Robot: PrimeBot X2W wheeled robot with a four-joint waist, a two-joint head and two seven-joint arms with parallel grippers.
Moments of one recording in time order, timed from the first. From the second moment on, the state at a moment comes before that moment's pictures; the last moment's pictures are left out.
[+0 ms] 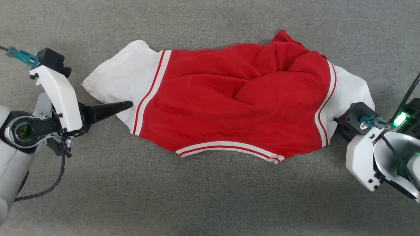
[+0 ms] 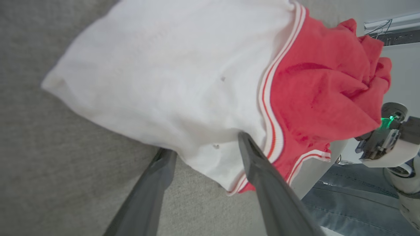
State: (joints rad) left arm -0.85 0.71 -0.72 0.48 -1.58 -0.13 0.75; right arm -0.52 -0.78 0.64 0.00 0.43 0.13 0.51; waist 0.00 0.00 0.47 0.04
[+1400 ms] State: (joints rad) left arm -1.13 0.65 -0.53 0.46 -1.41 -0.13 0.24; right arm -0.95 -0.47 0.21 0.16 0.50 0.13 0.49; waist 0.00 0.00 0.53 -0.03
